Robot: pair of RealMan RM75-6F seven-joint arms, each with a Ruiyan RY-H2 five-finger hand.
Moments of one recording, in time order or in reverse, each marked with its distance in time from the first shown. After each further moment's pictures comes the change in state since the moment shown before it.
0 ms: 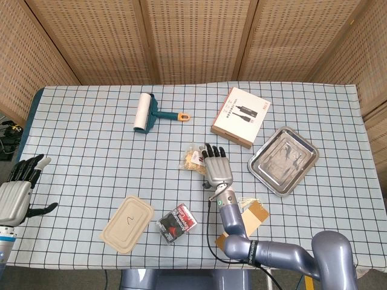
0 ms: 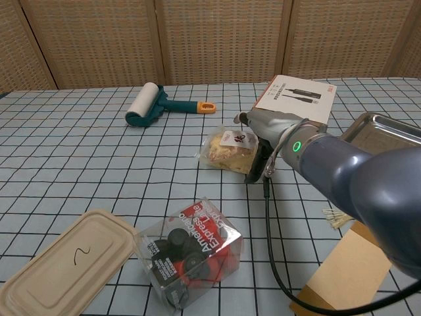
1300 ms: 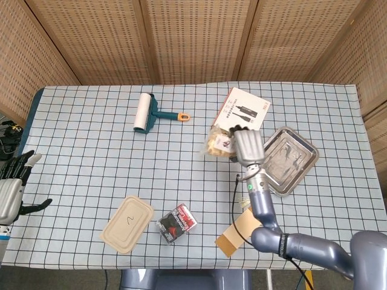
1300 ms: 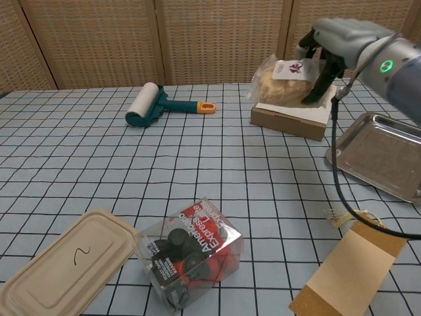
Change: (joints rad) left arm 0.048 0.005 -0.068 0.004 0.003 -0.003 -0.012; right arm -0.091 0.295 0.004 -0.127 -0.238 0.125 0.108
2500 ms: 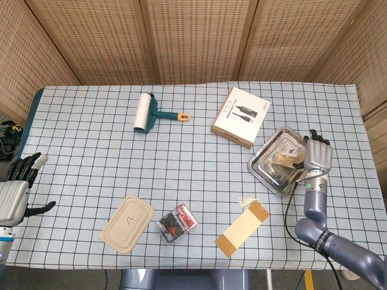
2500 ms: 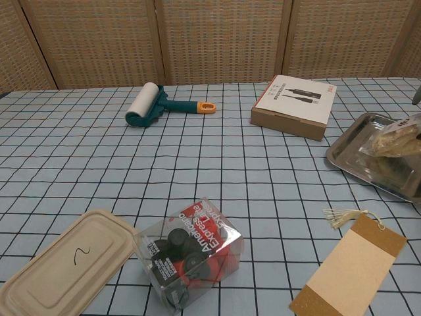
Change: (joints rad) left arm 0.011 -0.008 -0.004 -0.010 0.035 -0.018 0.046; right arm -0.177 0.096 -0.058 0.274 0.193 -0.153 0.175
